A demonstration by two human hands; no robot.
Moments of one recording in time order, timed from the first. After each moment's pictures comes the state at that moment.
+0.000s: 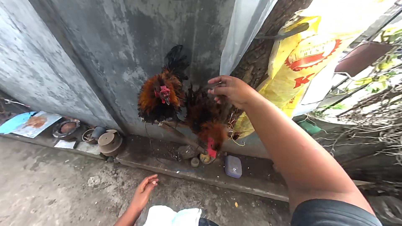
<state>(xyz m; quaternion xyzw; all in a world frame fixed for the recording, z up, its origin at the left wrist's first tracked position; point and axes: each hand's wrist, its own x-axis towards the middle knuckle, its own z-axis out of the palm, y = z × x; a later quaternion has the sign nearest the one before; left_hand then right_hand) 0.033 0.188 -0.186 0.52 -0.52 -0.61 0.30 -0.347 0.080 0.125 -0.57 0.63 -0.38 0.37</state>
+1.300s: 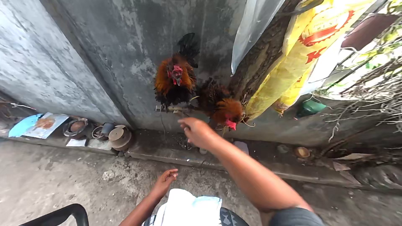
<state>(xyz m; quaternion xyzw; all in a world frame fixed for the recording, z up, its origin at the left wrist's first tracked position) 0.079 0.196 -0.191 0.44 -0.56 -0.68 0.17 -0.145 0.159 0.029 -0.66 0.65 -0.20 0.31</state>
